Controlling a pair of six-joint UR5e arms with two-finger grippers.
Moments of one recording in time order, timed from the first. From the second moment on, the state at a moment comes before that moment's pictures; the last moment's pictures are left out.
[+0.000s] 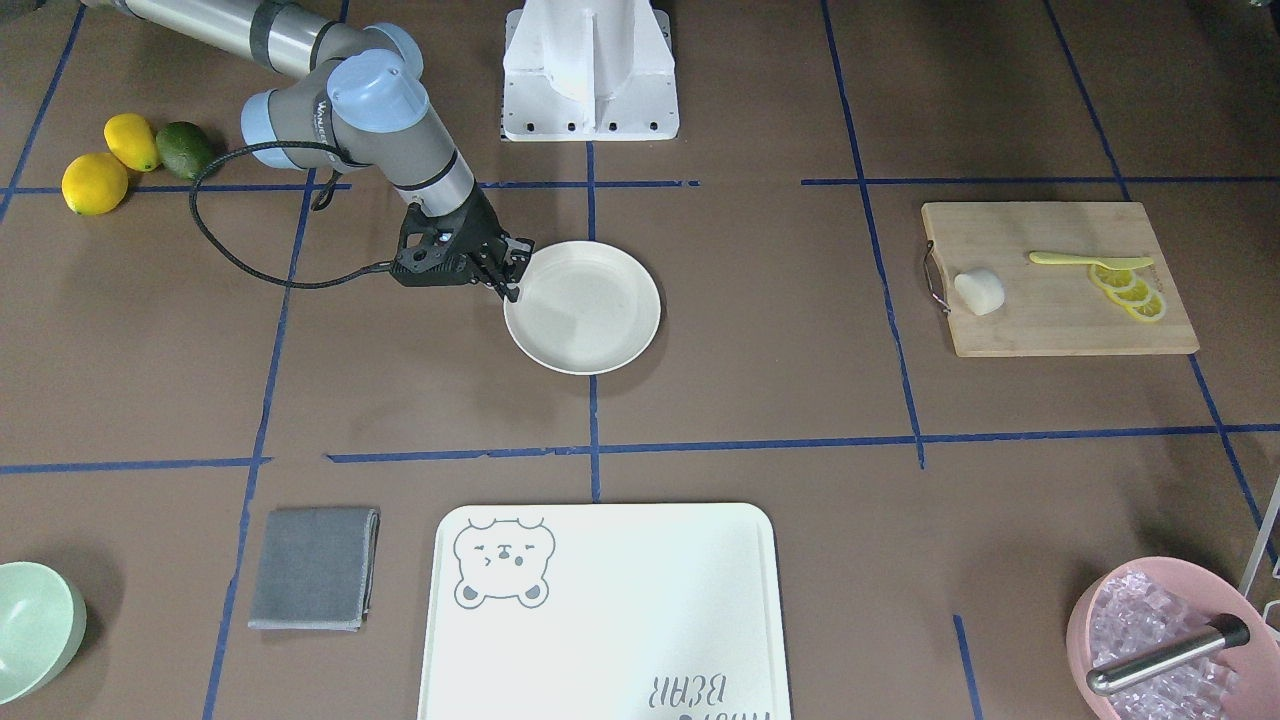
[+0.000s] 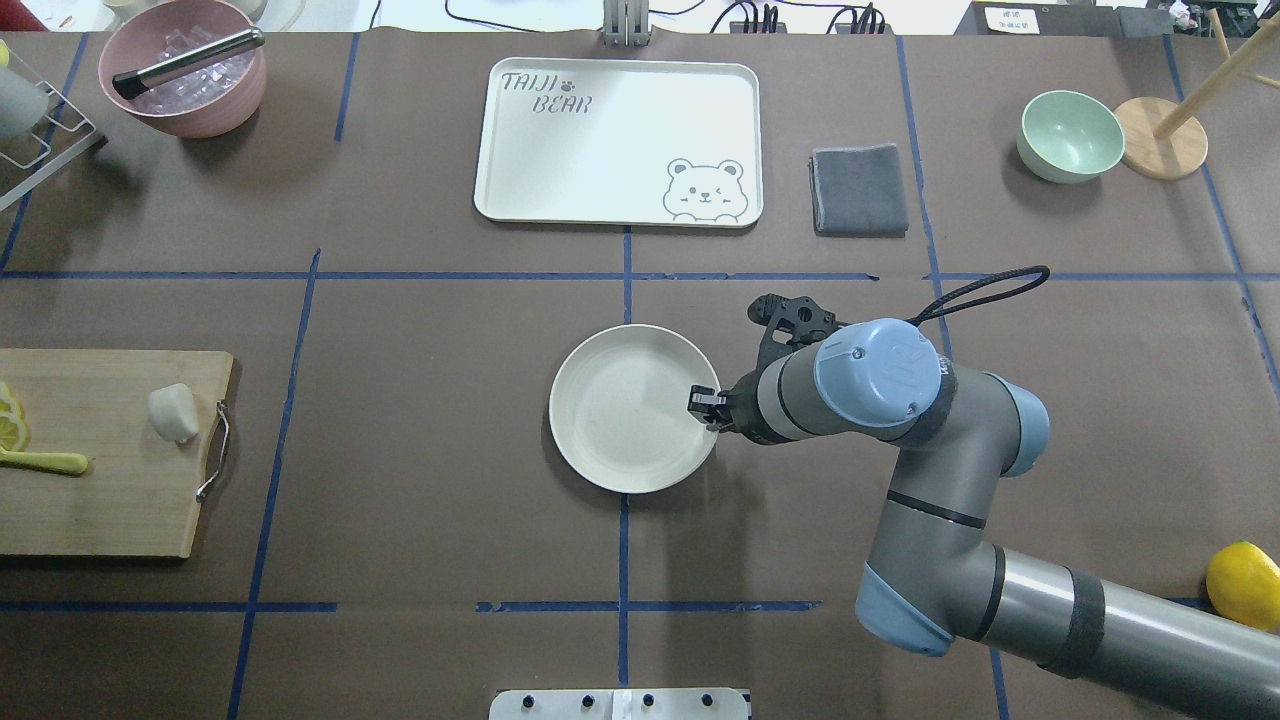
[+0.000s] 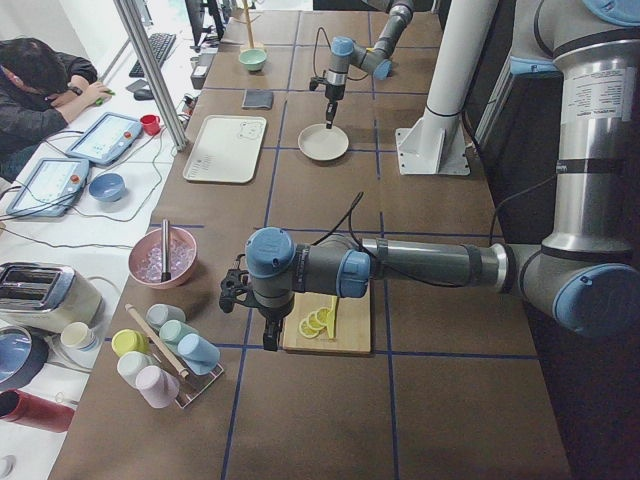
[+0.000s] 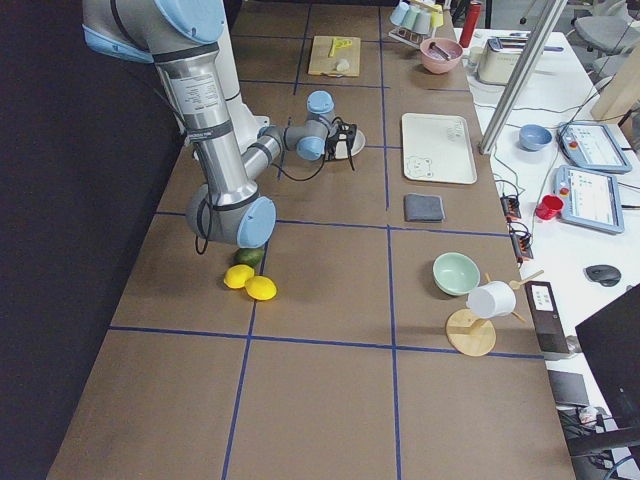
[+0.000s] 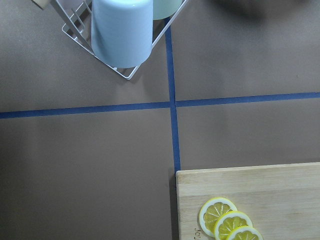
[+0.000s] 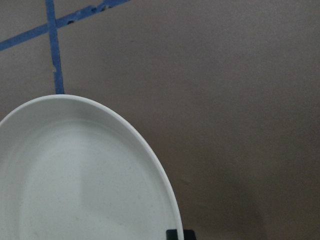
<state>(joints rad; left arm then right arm) -1.58 -1.52 -1.67 -1.63 -2.38 0.00 0.45 -1.13 1.69 -1.08 1.81 1.53</state>
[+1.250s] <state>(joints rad) -1.15 -1.49 -1.92 -1.87 -2.20 -0.77 0.62 -1.12 1.85 -1.38 1.89 1.40</state>
